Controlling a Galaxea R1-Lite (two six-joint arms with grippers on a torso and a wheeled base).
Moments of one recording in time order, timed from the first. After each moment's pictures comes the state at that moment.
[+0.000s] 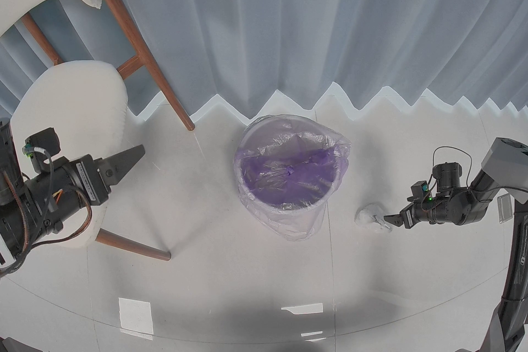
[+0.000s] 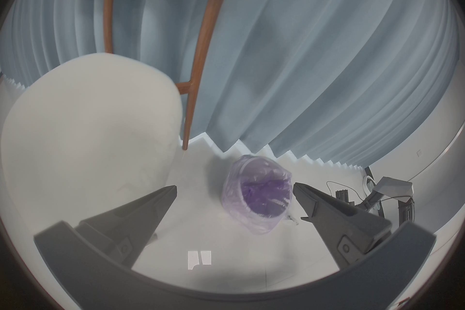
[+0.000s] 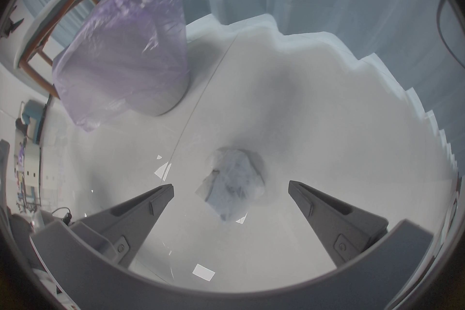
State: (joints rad) left arm -0.37 1.24 -0.57 -0.52 0.04 -0.36; right arm -0.04 2.35 -1.01 -0.58 0.30 -0.44
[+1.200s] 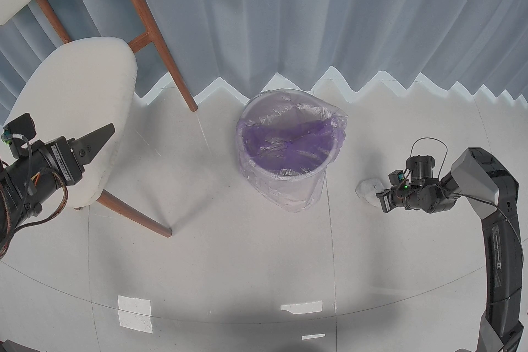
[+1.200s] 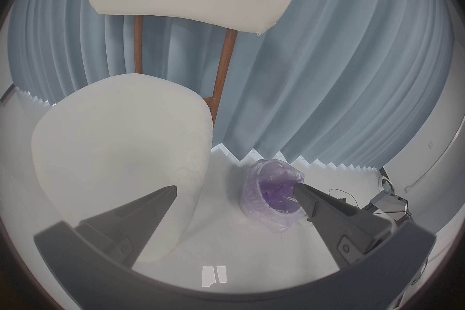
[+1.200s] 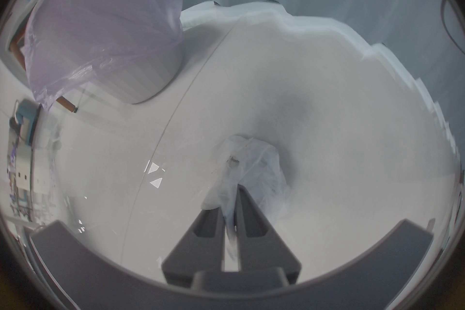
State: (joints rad) left arm -0.24 1.19 -0.58 -0.54 0.02 -0.28; right arm 0.01 2.65 -1.54 -0.43 0.26 -0.40
